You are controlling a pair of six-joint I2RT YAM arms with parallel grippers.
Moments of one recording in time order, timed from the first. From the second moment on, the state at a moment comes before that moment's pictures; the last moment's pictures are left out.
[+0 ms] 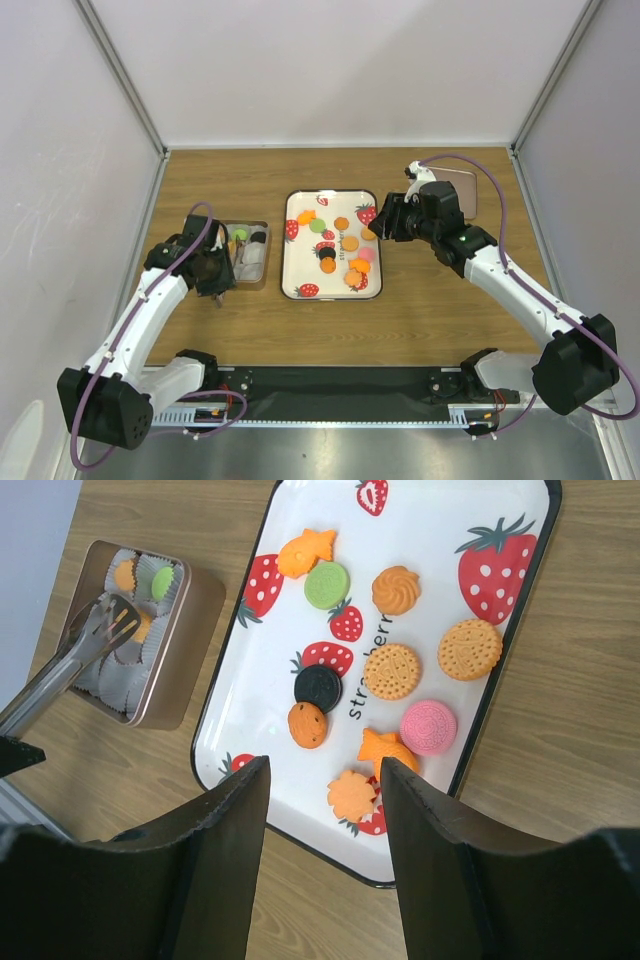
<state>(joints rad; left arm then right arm) -0.21 1.04 0.90 -1.01 -0.08 -0.44 0.47 1.25 0.98 -0.23 -0.17 0.43</state>
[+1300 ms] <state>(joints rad) -0.98 1.35 1.10 -0.94 -0.22 -0.66 0.48 1.25 0.98 -0.23 -0.16 0.43</state>
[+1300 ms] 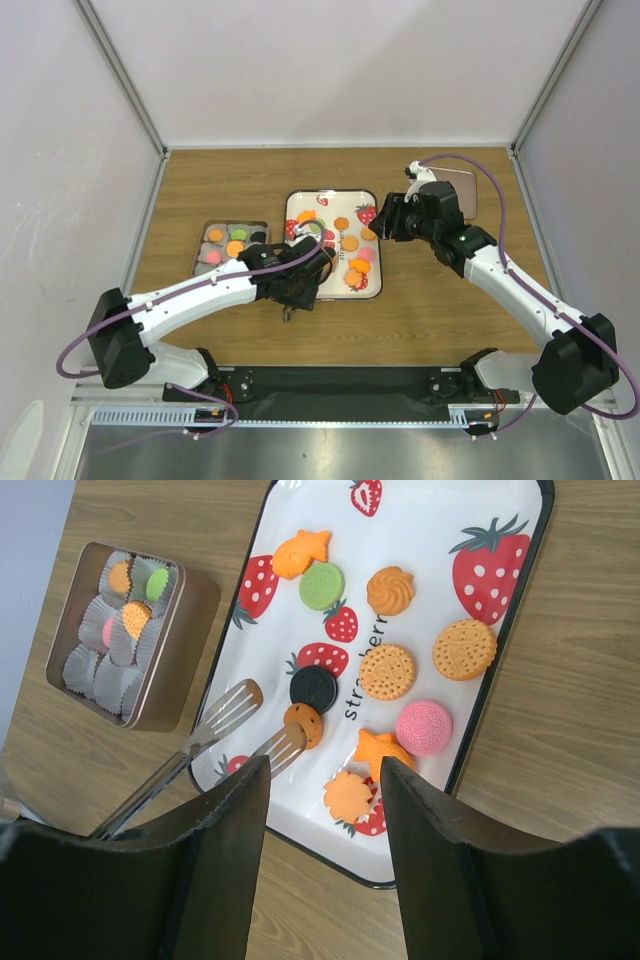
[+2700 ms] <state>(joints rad) -1.02 1.47 1.10 -0.90 -0.29 -0.65 0.48 1.25 0.98 -0.23 -0.16 0.43</state>
